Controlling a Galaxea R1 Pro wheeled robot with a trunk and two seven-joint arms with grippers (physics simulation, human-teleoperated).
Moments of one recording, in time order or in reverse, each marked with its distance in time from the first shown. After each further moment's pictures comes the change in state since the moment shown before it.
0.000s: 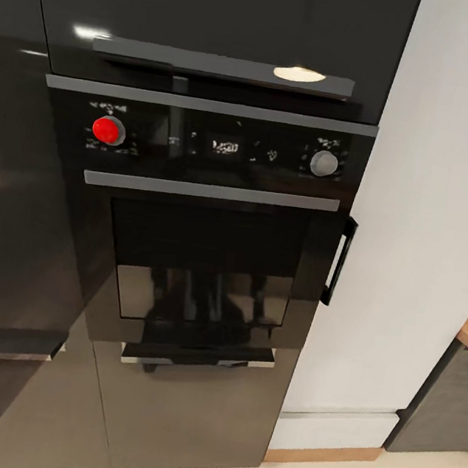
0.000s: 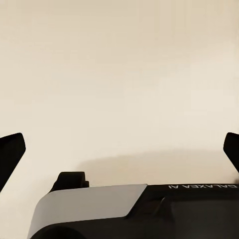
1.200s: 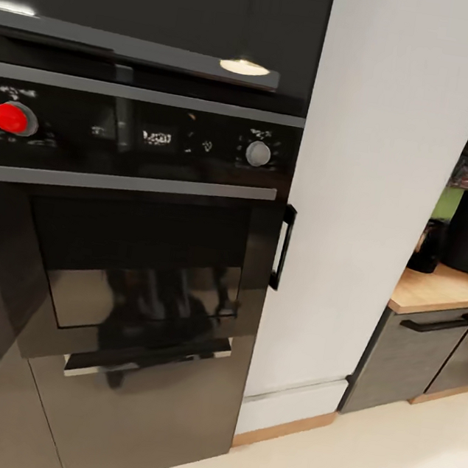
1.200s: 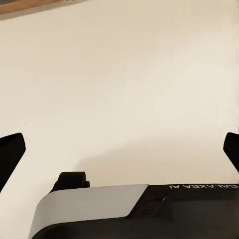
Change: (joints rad) left arm 0.000 0.001 0.000 0.000 -0.001 0.000 0.000; right arm 0.001 0.000 0.000 0.000 0.001 0.000 0.001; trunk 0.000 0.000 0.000
